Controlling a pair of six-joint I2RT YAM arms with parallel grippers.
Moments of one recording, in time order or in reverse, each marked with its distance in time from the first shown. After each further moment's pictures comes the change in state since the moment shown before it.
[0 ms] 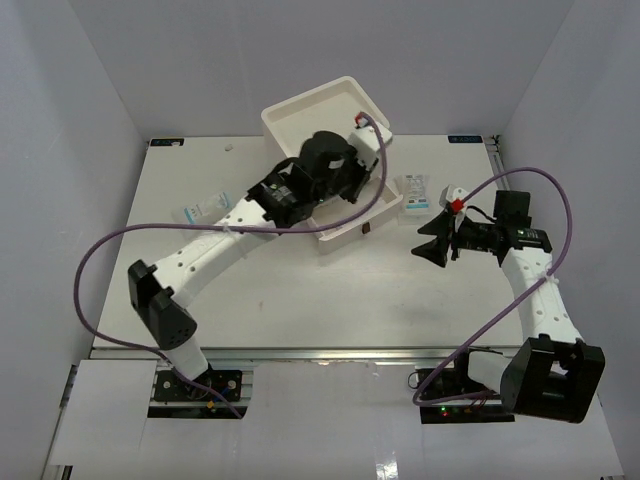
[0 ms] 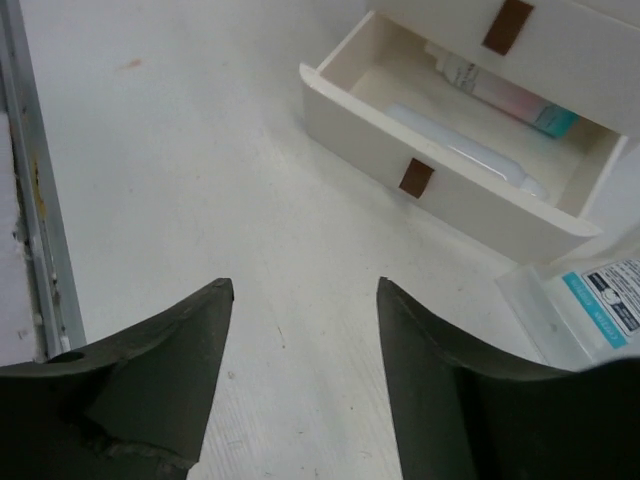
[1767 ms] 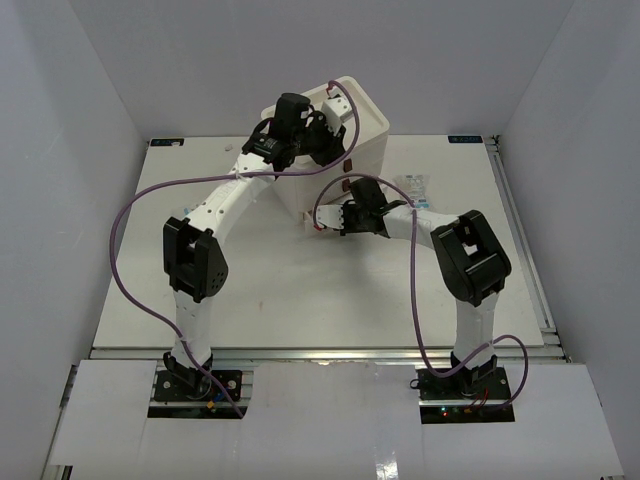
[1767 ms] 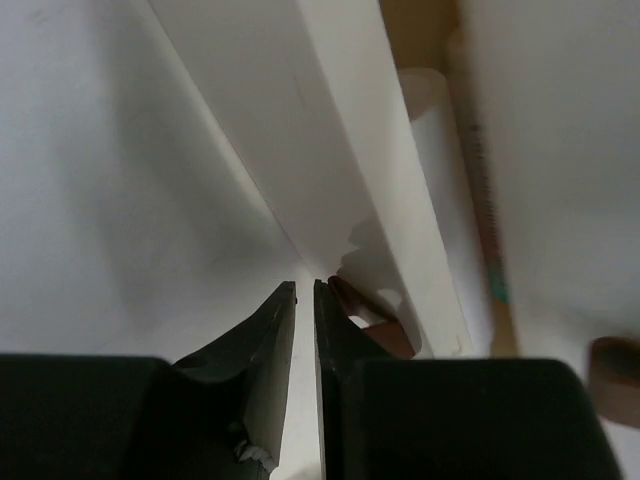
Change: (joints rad) left arm 0.378 0.310 0.256 0.000 0.590 0.148; right arm 0.696 0.832 0.345 0.504 1.044 -0.339
